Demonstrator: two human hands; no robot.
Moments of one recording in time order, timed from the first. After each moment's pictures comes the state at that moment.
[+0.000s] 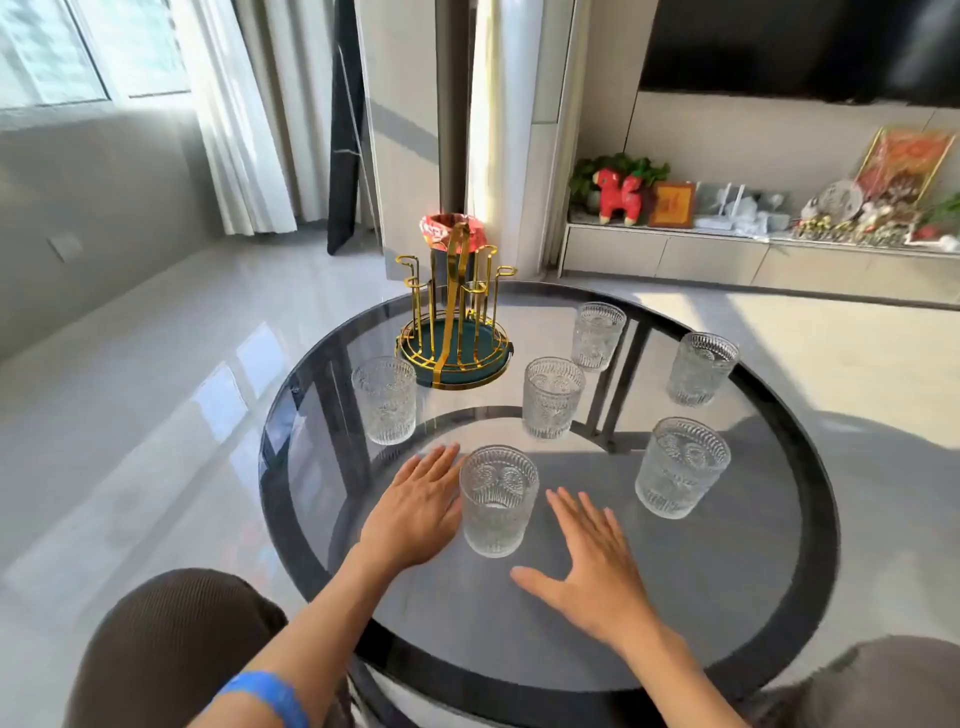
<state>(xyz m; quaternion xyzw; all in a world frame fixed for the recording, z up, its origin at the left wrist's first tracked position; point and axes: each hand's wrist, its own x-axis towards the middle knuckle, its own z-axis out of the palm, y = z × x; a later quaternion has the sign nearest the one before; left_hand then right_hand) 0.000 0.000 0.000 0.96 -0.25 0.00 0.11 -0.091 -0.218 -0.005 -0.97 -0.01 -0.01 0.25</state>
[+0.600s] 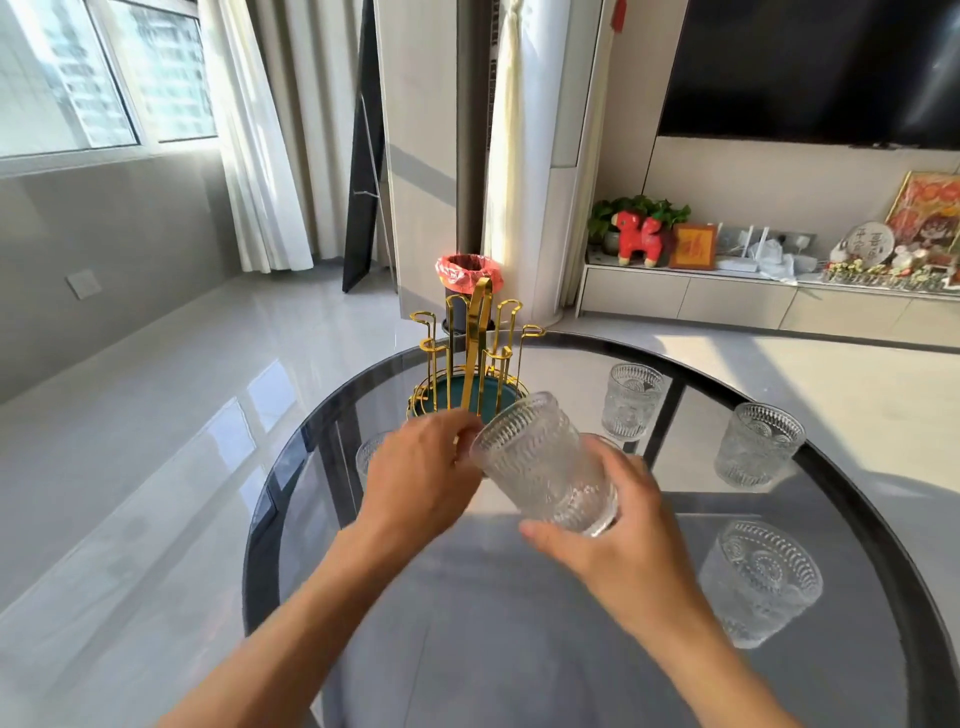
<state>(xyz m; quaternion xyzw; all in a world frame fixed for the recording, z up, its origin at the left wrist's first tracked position) 0.060 -0.014 0.126 0.93 -0.12 0.20 0.29 -0.012 -0.191 0.114 -0.85 -0.02 -0.21 0.48</state>
